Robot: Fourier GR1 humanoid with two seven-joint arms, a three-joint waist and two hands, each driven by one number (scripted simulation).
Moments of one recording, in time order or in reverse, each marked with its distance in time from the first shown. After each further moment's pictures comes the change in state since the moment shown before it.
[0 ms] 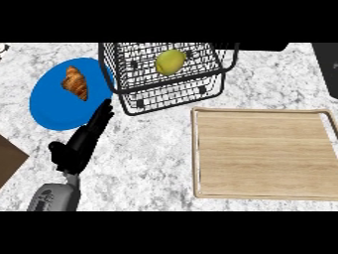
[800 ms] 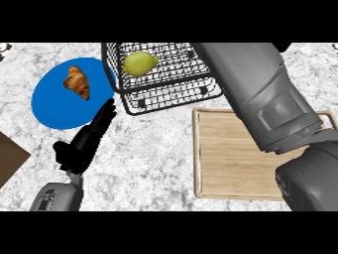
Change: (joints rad) left arm -0.007 -0.009 -0.013 0.004 -0.011 0.009 -0.002; right arm -0.150 0.322 0.094 0.110 0.027 0.298 0.189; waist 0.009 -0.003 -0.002
